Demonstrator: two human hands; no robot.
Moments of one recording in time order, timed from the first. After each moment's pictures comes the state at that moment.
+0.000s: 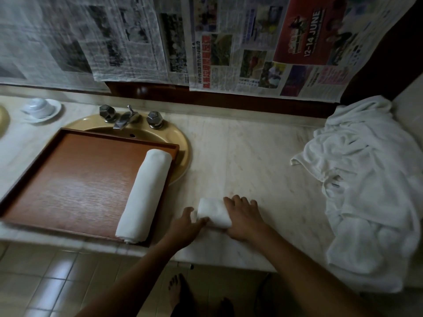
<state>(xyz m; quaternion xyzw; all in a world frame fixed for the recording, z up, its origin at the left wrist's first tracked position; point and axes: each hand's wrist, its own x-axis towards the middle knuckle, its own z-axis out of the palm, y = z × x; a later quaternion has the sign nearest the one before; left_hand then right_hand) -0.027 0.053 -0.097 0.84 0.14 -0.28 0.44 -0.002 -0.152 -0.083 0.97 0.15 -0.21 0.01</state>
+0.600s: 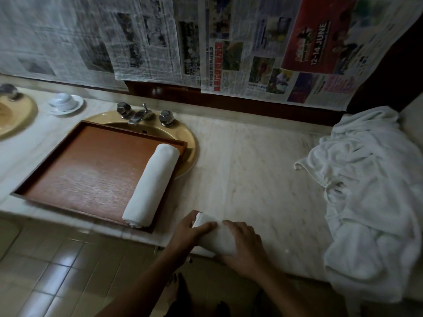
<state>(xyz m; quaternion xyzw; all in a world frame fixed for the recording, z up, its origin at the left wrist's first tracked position) -0.089 0.035 -0.073 0.71 0.16 -0.16 0.67 -0.101 -0.161 -0.072 0.95 0.10 -0.19 -0.22</state>
